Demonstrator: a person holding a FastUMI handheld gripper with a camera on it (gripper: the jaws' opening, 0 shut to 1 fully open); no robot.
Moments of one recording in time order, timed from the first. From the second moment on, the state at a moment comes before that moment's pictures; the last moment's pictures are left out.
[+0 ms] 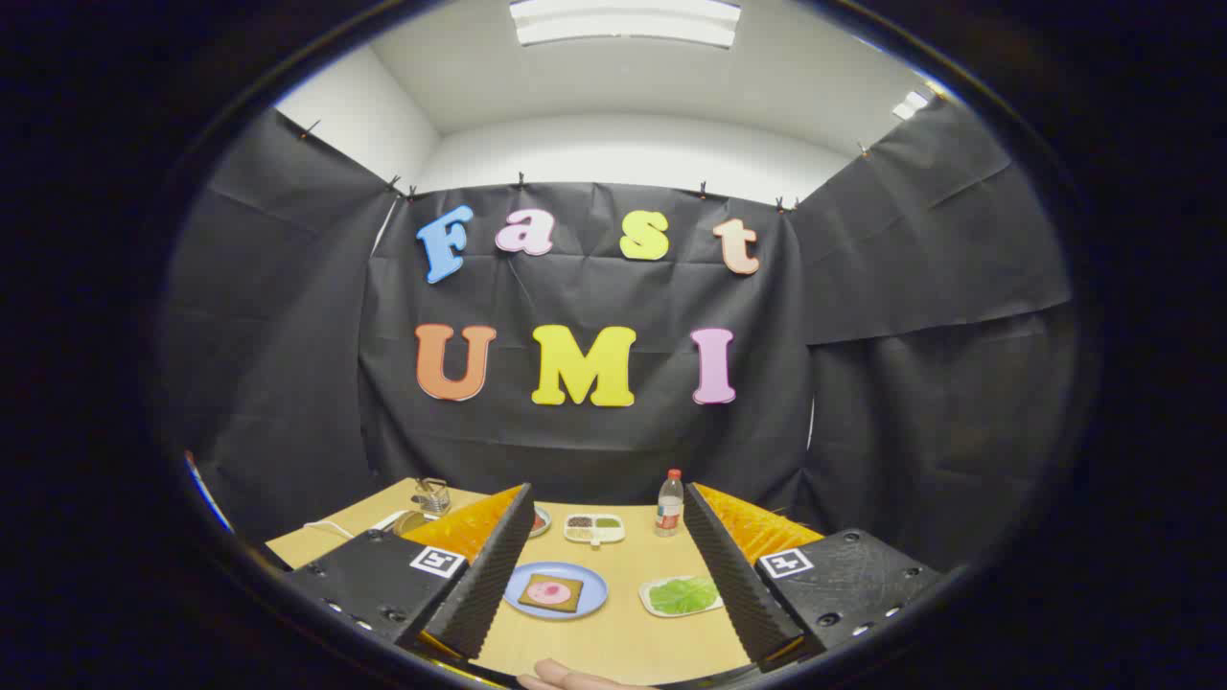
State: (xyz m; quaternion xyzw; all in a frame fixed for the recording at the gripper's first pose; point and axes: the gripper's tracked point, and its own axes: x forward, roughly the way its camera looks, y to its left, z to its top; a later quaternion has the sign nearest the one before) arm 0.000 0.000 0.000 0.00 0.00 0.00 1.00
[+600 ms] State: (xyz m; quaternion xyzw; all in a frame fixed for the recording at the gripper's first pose) arm 0.010 0.011 -0.025 0.00 0.01 0.02 1.00
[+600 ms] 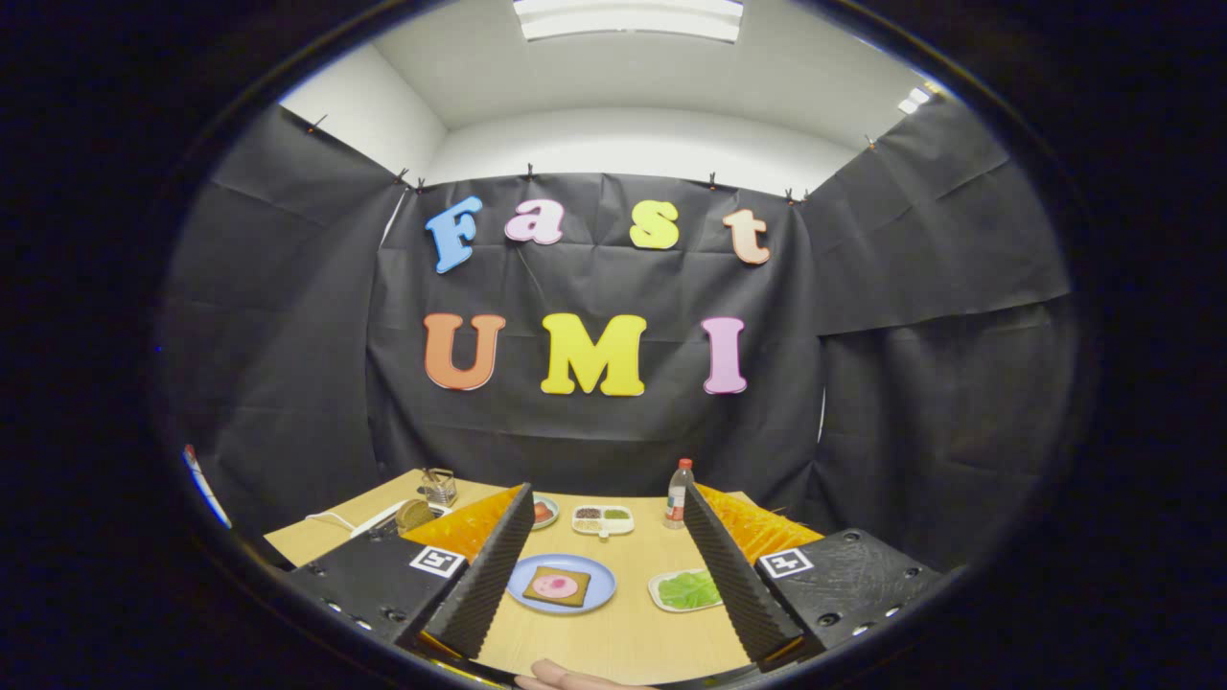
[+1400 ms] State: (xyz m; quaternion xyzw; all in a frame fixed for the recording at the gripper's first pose) arm 0.152 -0.052 -0.134 0.00 0.11 -0.01 0.99
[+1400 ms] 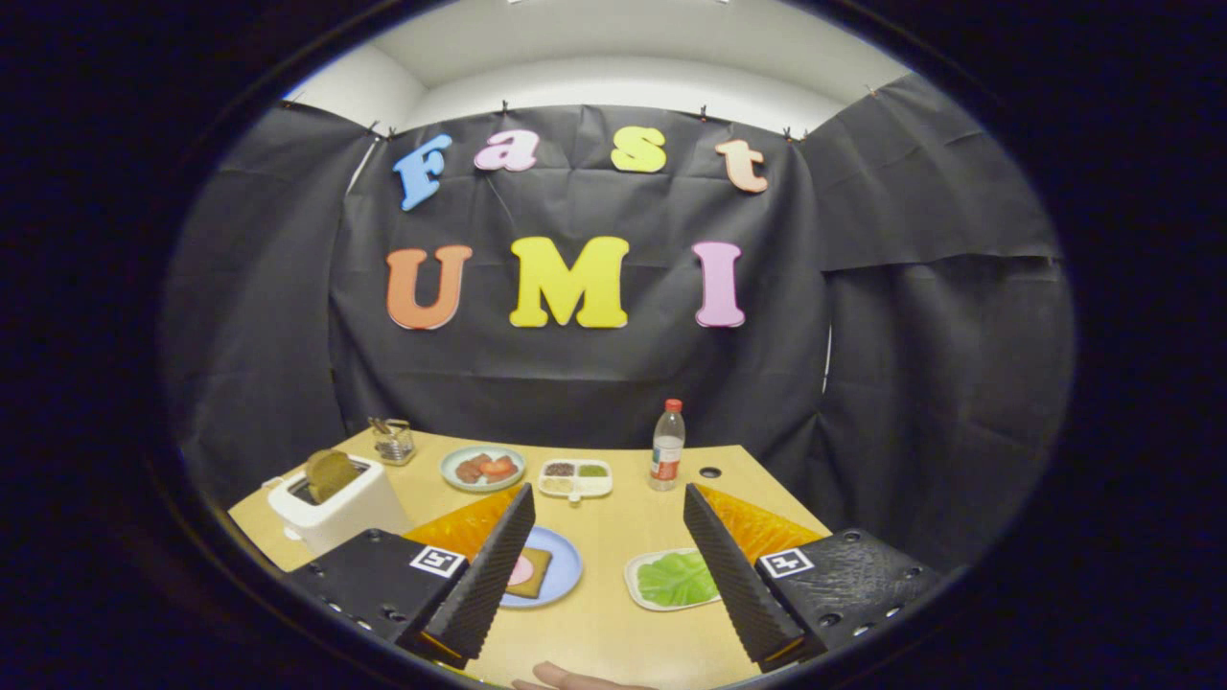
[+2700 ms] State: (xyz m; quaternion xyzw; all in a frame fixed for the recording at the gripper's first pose) arm 0.236 -0.133 -0.399 0.05 0.42 -0.04 0.91
